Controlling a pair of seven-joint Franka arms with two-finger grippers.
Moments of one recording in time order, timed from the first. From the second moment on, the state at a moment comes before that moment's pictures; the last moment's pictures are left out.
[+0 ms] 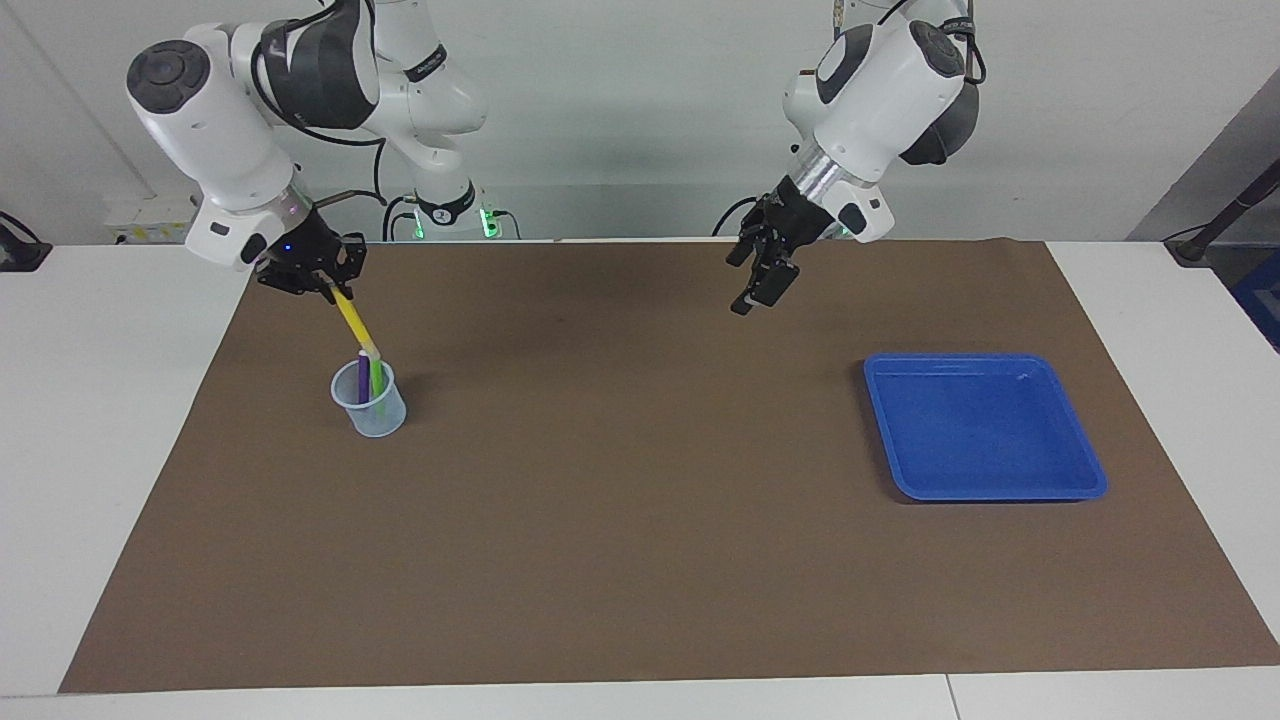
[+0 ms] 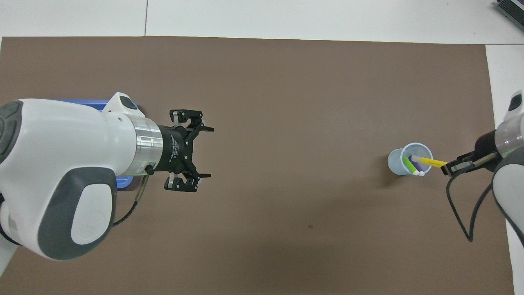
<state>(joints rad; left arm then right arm) -0.39 -0.09 -0.06 -1.91 -0.46 2.04 -1.70 -0.05 -0.09 0.01 -1.87 0.04 1.64 -0.39</state>
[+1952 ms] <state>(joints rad) -0.57 -0.10 -0.06 -1.98 -0.50 2.29 -1.88 0.05 -0.10 0.08 -1.91 0.73 1.66 -0.51</state>
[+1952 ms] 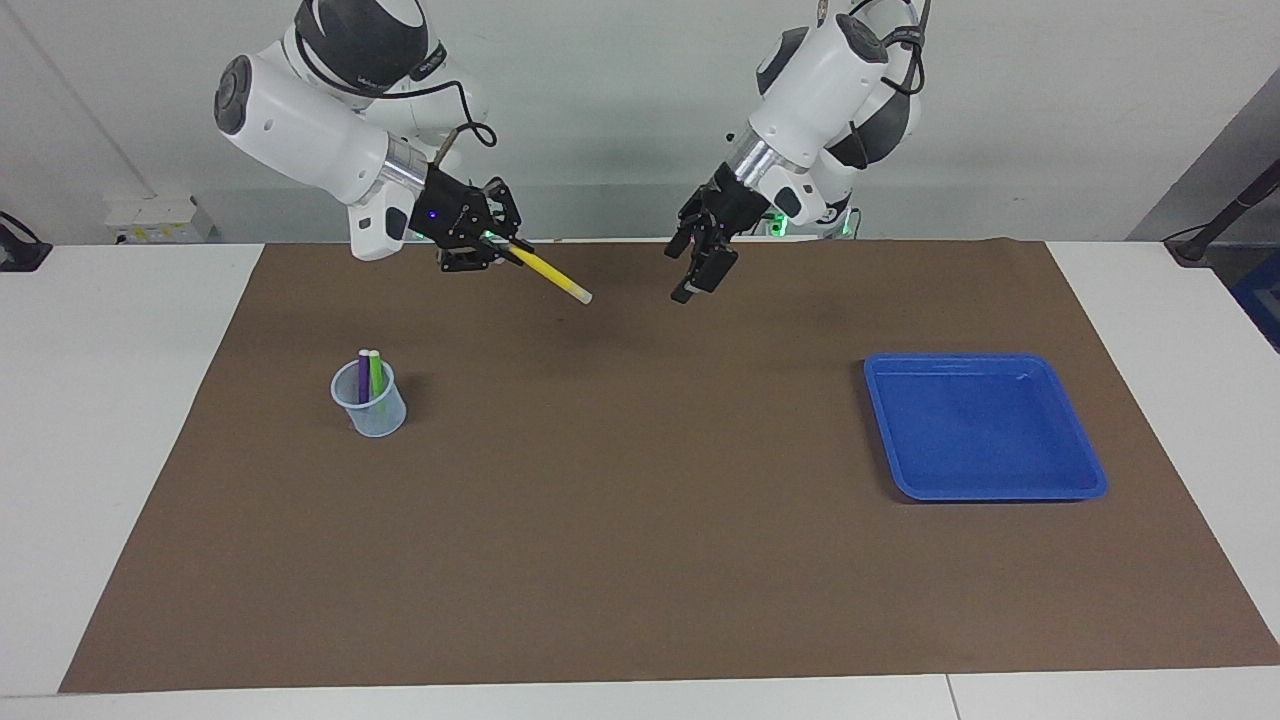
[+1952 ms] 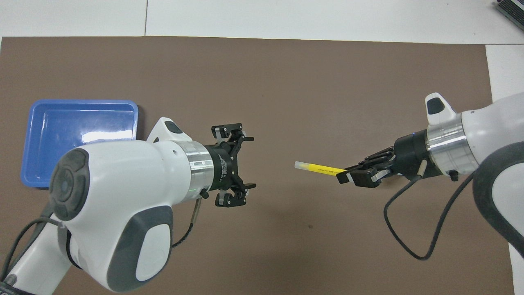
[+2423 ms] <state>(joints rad) -0.71 -0.10 -0.06 -1.99 -0.50 2.46 -2.03 0.07 -0.10 0.08 -1.95 0.84 1.68 -0.56</state>
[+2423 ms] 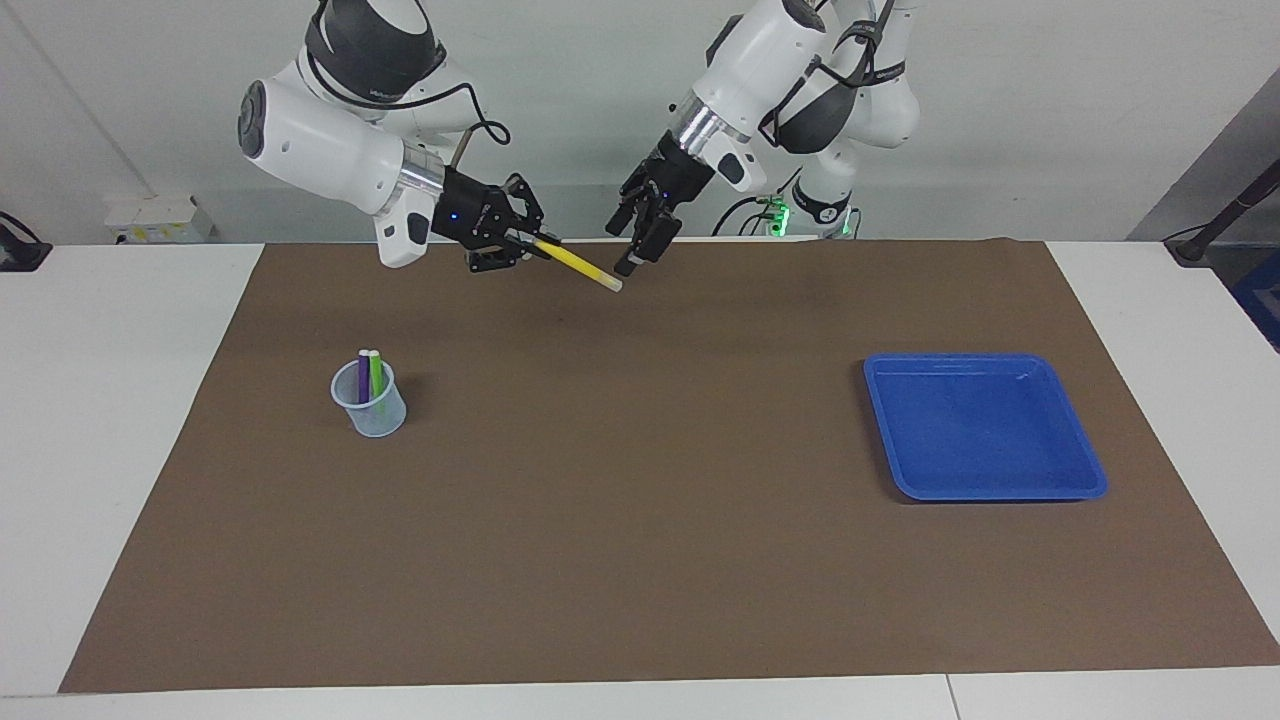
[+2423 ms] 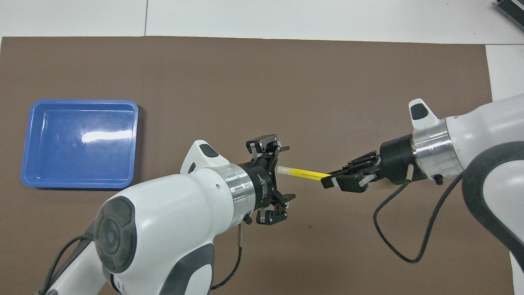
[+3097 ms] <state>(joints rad) -0.76 -0.06 -0.06 -1.99 -0.47 2.46 -2.04 0.09 -0.10 0.08 -1.96 0.88 1.69 -0.57</state>
